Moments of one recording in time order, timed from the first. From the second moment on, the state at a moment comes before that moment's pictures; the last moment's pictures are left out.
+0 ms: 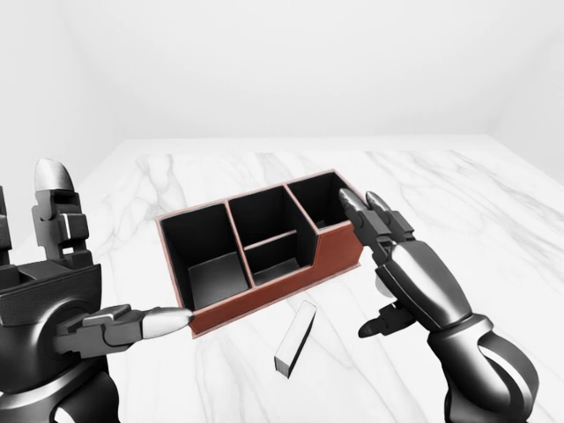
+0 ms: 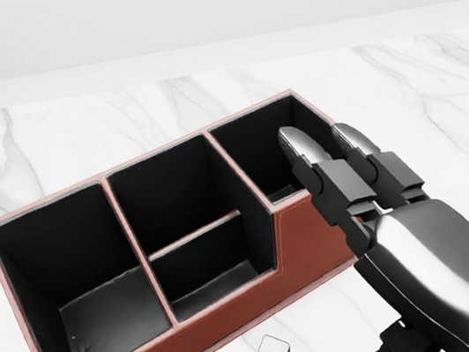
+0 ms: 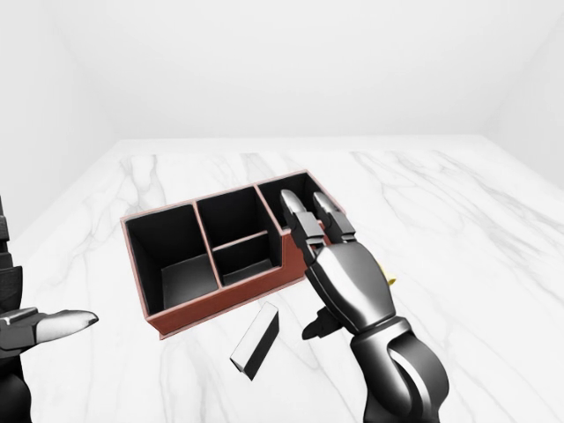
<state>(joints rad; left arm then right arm) 0.18 0.01 0.37 -0.98 -0.39 0.09 -0.06 0.12 -0.05 0.05 -0.94 -0.96 0.09 0.70</state>
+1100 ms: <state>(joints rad) 0.17 0.01 0.37 -0.98 -0.39 0.09 -0.06 0.08 -0.01 0.16 -0.87 -1.22 0.09 0.70</state>
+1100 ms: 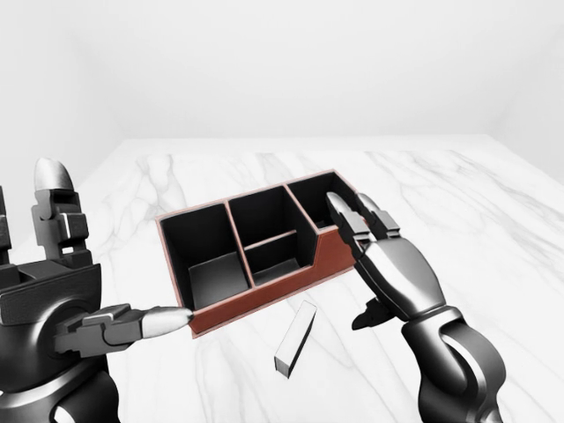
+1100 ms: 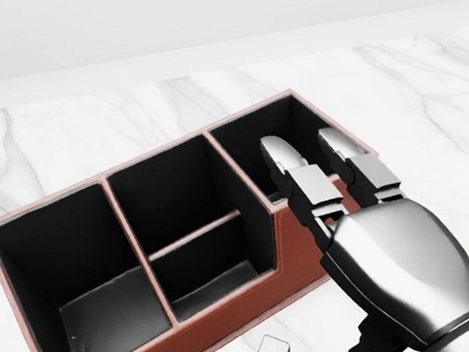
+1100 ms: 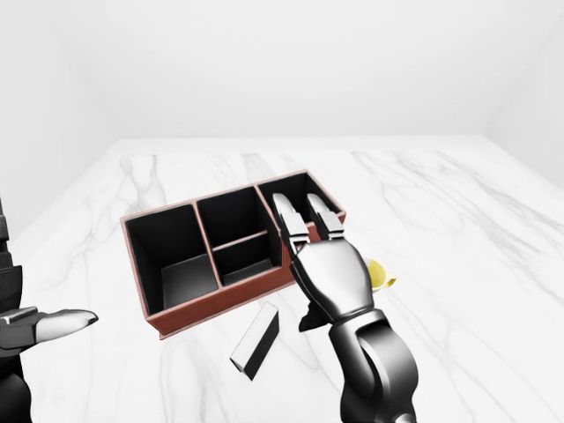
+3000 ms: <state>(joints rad) 0.17 0.02 0.37 -0.98 -0.40 0.09 -0.06 0.19 -0.06 0.34 -0.80 -1.36 -0.09 0.70</state>
